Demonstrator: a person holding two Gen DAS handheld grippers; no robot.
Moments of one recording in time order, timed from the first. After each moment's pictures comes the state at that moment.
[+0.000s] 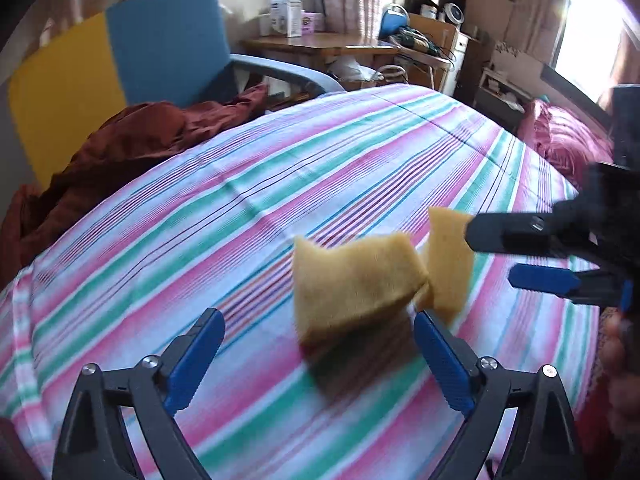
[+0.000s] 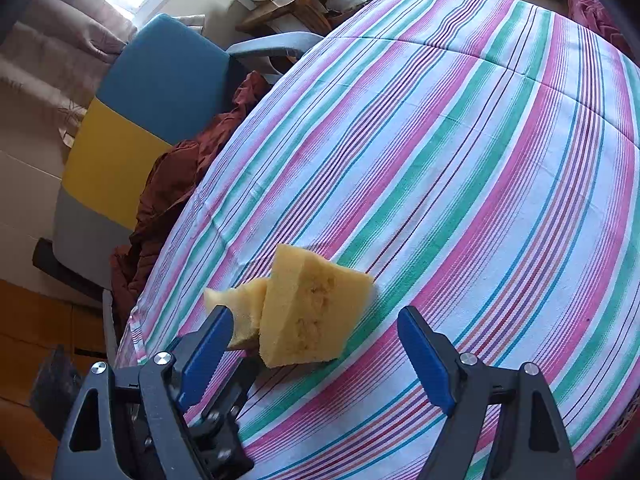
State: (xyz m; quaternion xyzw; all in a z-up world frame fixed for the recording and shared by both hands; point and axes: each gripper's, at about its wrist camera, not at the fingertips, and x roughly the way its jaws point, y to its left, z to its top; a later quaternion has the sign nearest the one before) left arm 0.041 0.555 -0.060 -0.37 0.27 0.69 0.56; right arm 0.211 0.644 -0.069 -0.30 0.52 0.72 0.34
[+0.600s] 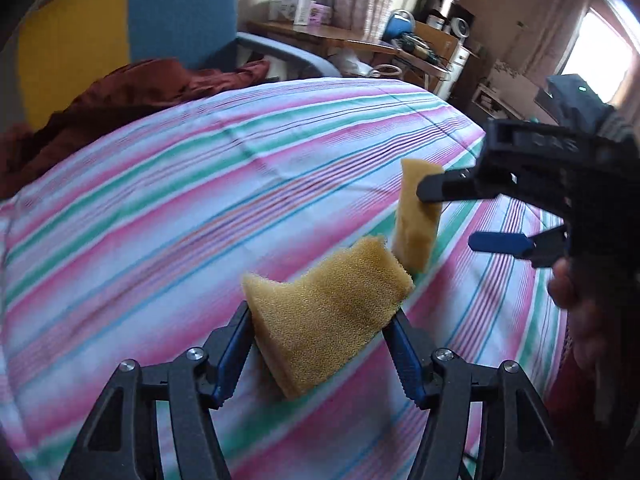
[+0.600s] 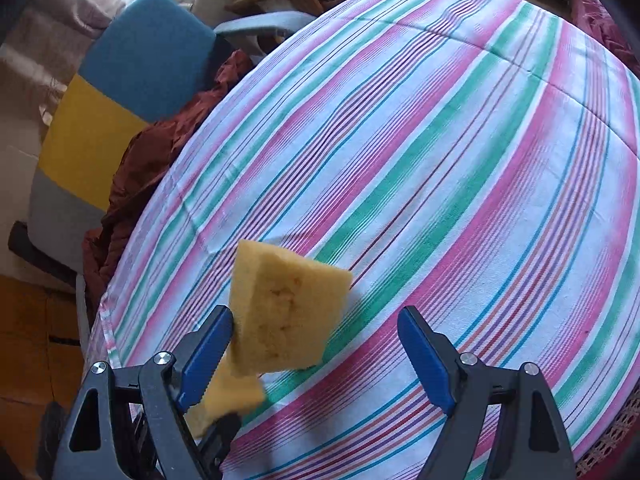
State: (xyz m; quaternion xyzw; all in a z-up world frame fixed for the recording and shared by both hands) left arm 0.040 0.489 -0.073 -0.43 0.20 0.68 0.56; right arm 0.192 0.648 -0.087 -0.36 0.50 0.71 0.35
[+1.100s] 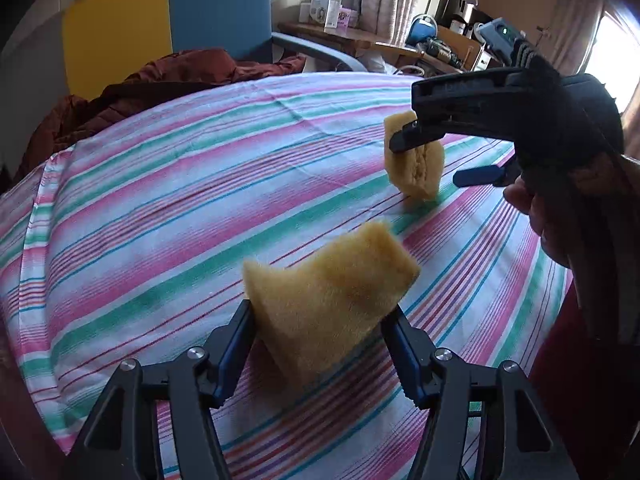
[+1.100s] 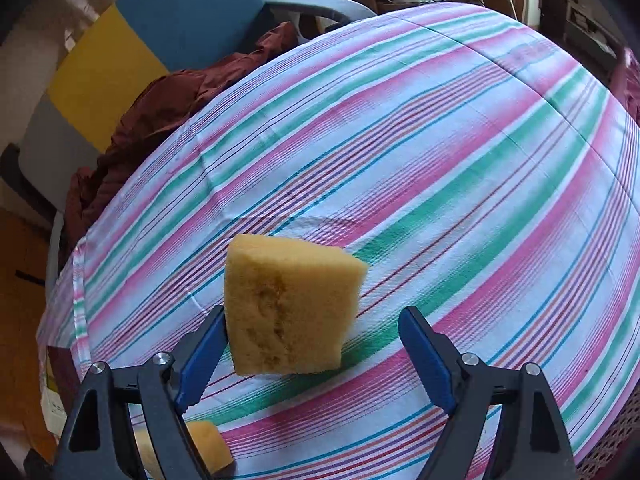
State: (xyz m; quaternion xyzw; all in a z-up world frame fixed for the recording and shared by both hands) left arm 0.057 0.420 -0.079 -0.42 0.21 0.71 0.52; right arm 0.145 0.632 -0.088 -0.43 0.40 0.74 0.33
